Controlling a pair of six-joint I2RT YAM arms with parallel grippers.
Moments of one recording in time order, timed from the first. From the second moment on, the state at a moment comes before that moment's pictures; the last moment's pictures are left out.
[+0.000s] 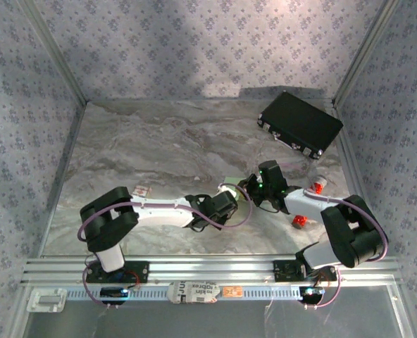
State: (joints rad) left arm -1.19 1.74 0.97 -0.31 -0.28 -0.47; right arm 0.45 1.41 0.52 0.14 -0.38 1.24
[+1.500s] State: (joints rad) left arm -1.23 1.78 1.02 -0.37 -0.40 -0.44; right arm 0.45 1.41 0.52 0.14 -0.38 1.24
